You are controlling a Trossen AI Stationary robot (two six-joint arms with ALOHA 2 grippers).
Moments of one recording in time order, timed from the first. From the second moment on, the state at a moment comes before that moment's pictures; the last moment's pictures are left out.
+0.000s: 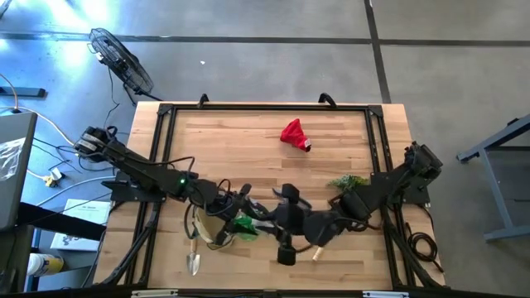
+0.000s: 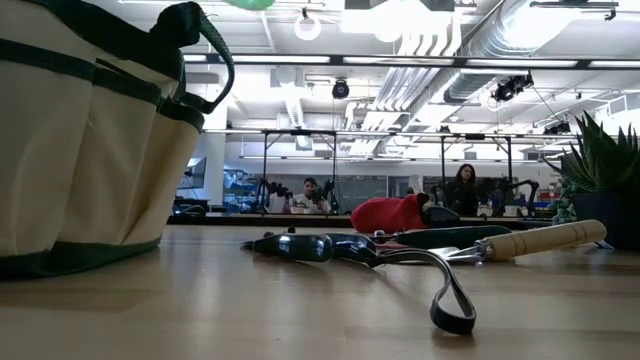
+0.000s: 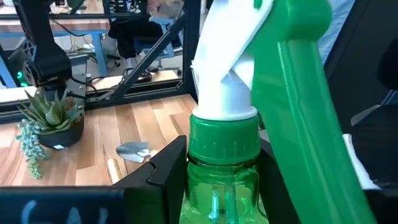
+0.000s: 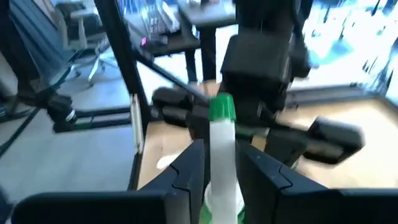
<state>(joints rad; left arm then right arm) -0.39 1.38 0.96 0.24 0.02 -0.07 0.57 1.73 1.72 -0.35 0.54 0.33</state>
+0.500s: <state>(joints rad) -0.41 1.28 0.95 0.14 -0.08 -0.09 0.71 1.73 1.72 -0.12 0.62 -0.01</state>
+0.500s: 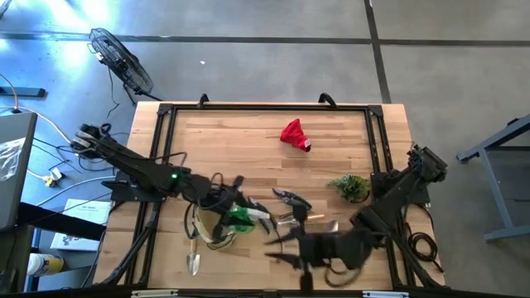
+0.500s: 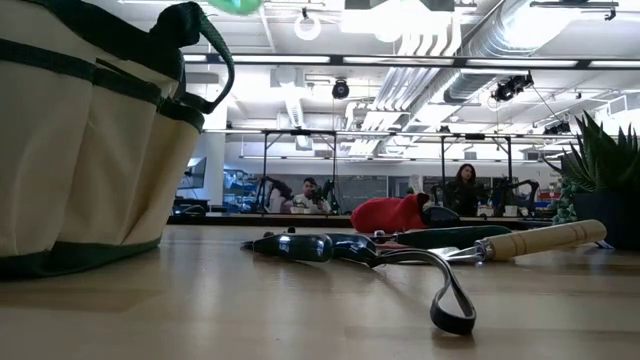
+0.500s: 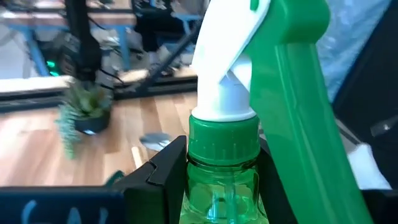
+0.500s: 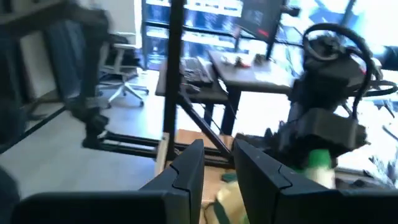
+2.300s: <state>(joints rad) -0.83 1.31 0.65 0.20 -1.55 -0.88 0.84 1.72 1.67 -0.53 -0.08 -0.07</state>
